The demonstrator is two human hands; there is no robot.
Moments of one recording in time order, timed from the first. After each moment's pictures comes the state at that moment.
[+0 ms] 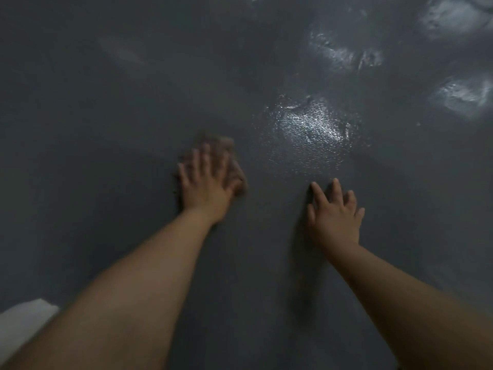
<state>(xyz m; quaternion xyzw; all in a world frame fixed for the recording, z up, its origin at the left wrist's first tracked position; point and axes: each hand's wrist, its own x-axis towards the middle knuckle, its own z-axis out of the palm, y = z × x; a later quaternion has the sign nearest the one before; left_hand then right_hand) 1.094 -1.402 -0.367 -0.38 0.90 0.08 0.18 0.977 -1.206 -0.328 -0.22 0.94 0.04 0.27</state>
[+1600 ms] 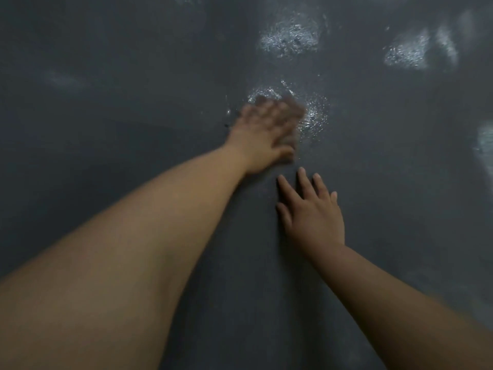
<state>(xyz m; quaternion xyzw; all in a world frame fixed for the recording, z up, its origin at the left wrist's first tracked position) 0.841 -1.363 -0.368 -0.01 0.98 0.06 0.17 0.901 -1.187 -0.344 -0.26 0.94 0.00 0.23</state>
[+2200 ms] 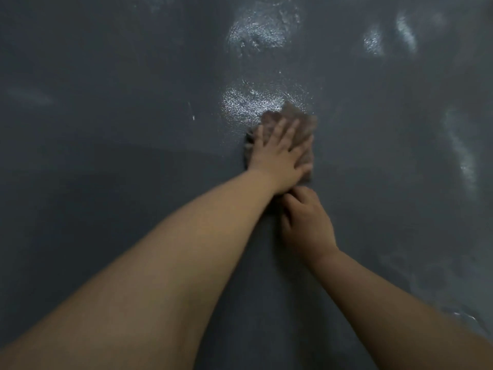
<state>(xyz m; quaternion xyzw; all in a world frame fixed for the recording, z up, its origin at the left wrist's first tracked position) 0.830 -1.266 -0.362 0.02 0.98 0.08 0.20 0.899 -1.149 -0.358 -0.28 0.93 -0.24 0.07</state>
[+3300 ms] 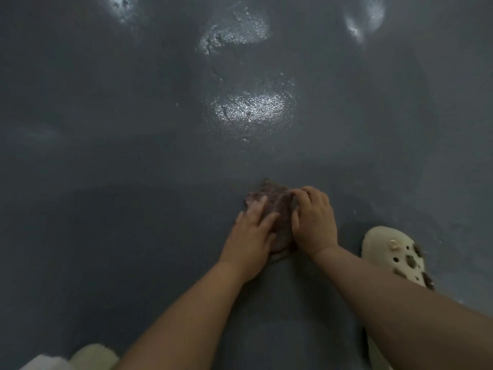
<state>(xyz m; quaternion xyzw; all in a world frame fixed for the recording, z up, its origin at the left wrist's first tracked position) 1.058 -1.214 -0.338 0.01 0.94 0.26 0.21 0.995 -1.074 -0.345 -0.15 0.97 -0.19 0.01</state>
